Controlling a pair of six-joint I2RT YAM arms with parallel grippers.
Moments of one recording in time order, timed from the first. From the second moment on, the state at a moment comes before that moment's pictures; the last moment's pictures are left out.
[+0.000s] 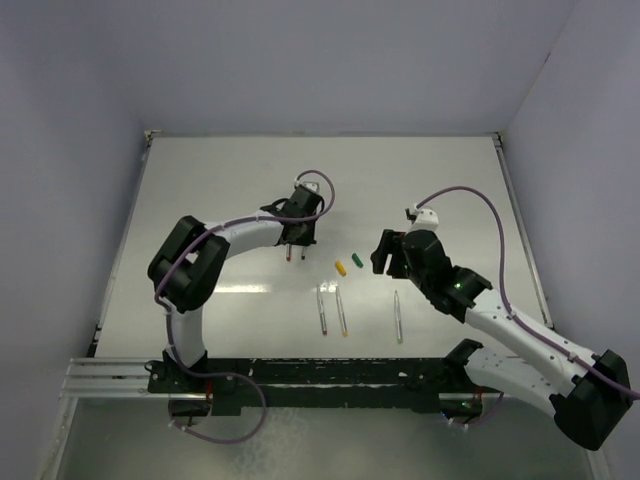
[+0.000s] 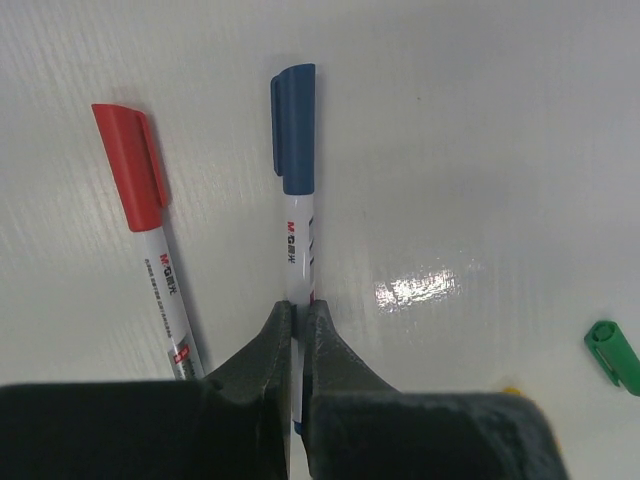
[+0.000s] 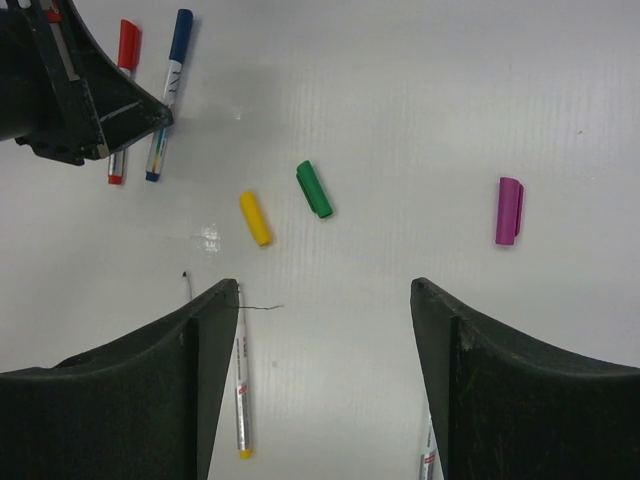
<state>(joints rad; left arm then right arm) -0.64 1.92 1.22 -0.27 -0.19 -0.47 0.68 0.93 0.66 -0.35 0.33 0.58</state>
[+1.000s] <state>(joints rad) -0.63 1.77 1.26 -0.29 -0.13 -0.45 0.68 0.95 0.66 -0.31 0.37 0.59</state>
